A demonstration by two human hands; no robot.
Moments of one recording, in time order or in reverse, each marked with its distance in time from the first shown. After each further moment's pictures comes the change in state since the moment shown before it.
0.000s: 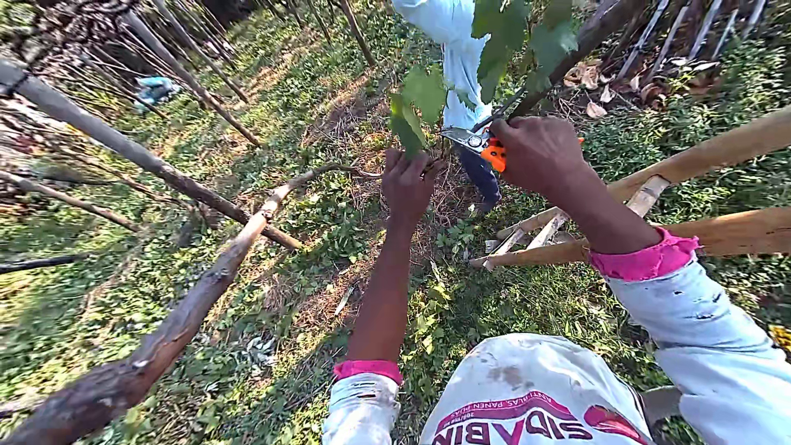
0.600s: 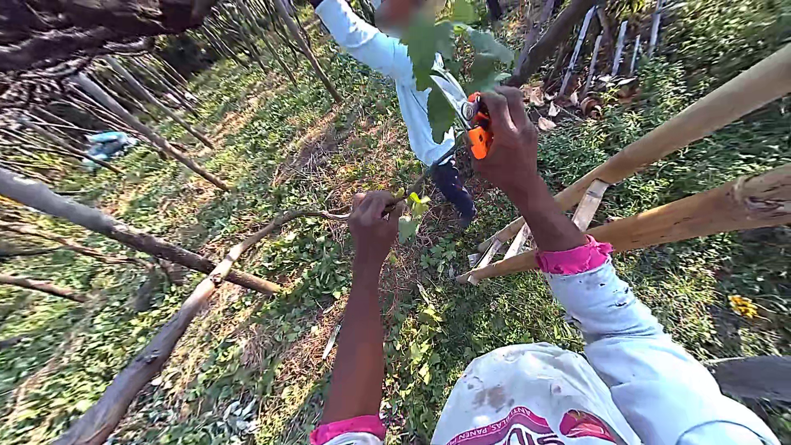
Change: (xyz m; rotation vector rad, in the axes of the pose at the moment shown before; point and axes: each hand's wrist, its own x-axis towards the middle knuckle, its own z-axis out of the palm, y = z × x) left_hand -0.009 0.006 -0.009 -0.132 -0.150 0.008; right_hand 0.007 0.044 0.019 0.338 0.877 0.067
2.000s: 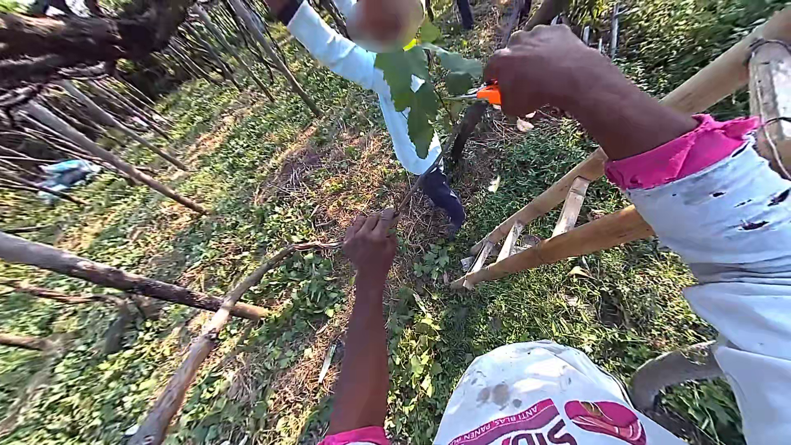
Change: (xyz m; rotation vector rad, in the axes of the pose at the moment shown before) left_hand -0.010 0.003 0.018 0.352 -0.038 0.036; right_hand 0.126 0.016 -0.073 -0.607 -0.938 0.056
